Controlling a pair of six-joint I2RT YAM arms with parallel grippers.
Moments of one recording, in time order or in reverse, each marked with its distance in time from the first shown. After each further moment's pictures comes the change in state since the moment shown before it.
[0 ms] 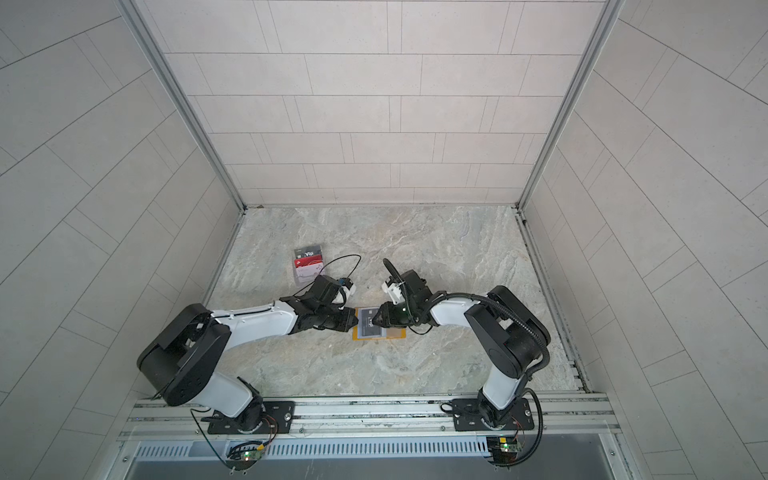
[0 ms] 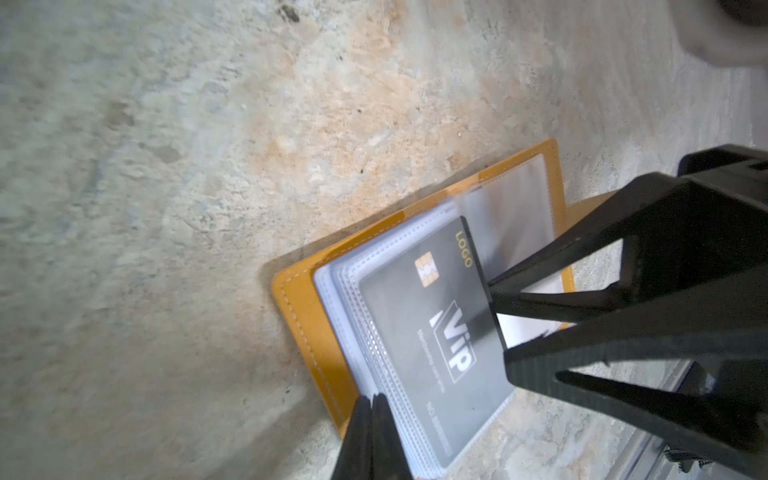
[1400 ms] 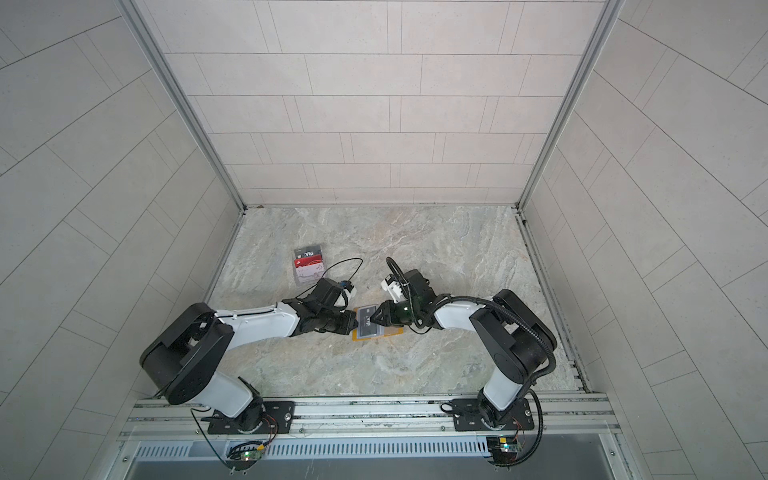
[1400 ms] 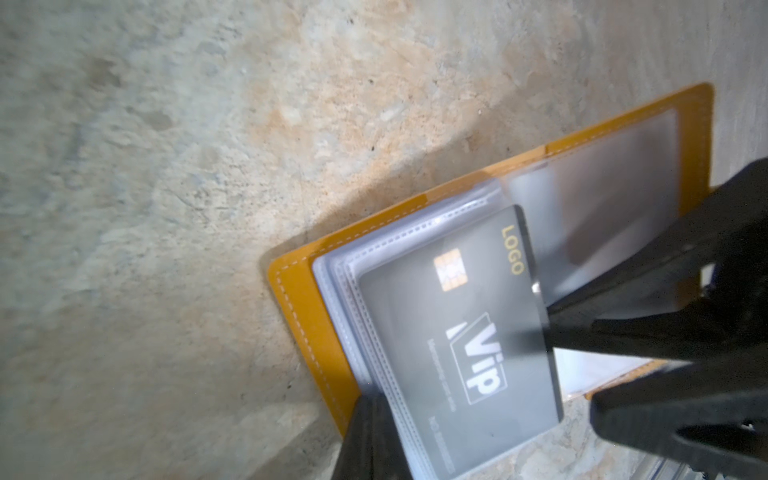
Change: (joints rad) left arm -0.023 0.013 -0.013 0.008 -0.040 -0.017; right arm -0.008 -0.042 -0.041 0.097 -0.075 0.045
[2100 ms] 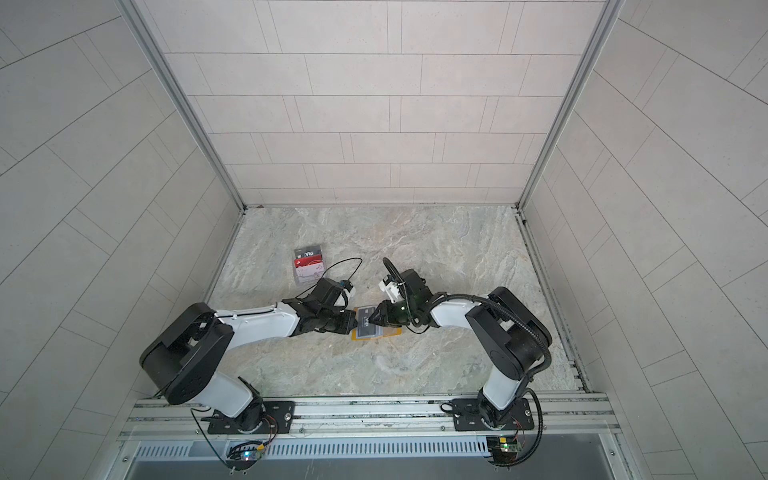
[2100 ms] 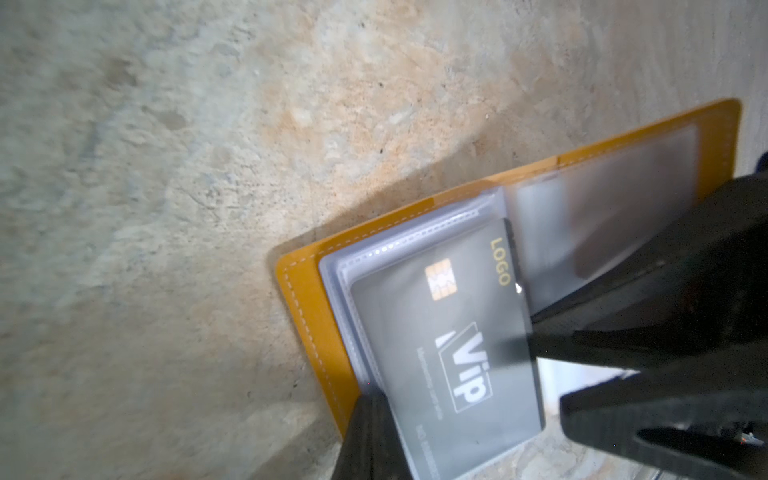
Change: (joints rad) left arm 0.000 0.000 0.000 0.003 -0.005 -0.016; right arm 0.021 0.031 0.050 -0.061 0.029 0.008
